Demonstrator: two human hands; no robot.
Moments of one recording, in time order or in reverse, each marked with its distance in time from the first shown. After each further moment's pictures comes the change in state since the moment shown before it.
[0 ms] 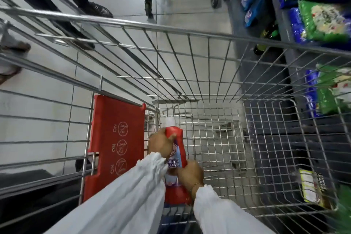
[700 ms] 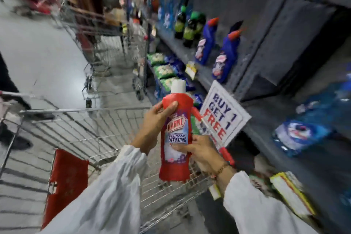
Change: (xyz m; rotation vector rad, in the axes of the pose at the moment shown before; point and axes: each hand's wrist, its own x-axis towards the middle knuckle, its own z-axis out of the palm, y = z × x) left_hand -0.323 0.220 -0.050 -0.828 -0.483 0.778; right_hand -0.281 0.004 -0.263 0.540 0.163 -0.621
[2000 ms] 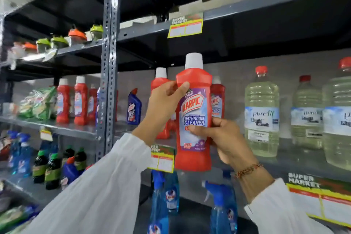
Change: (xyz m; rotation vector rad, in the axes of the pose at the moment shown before) left_hand -0.147 0.261 0.396 0.147 -0.661 0.931; right_hand -0.324 -0.241 -0.234 0.178 0.785 -0.896
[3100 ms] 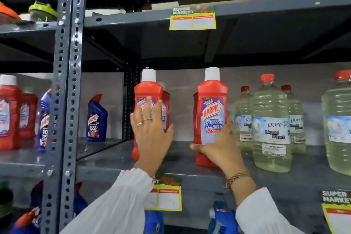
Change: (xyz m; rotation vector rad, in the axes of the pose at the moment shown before) left_hand 0.060 -0.163 0.004 0.686 0.219 0.338; right_hand 0.079 0.054 0.013 -0.979 0.610 -0.039
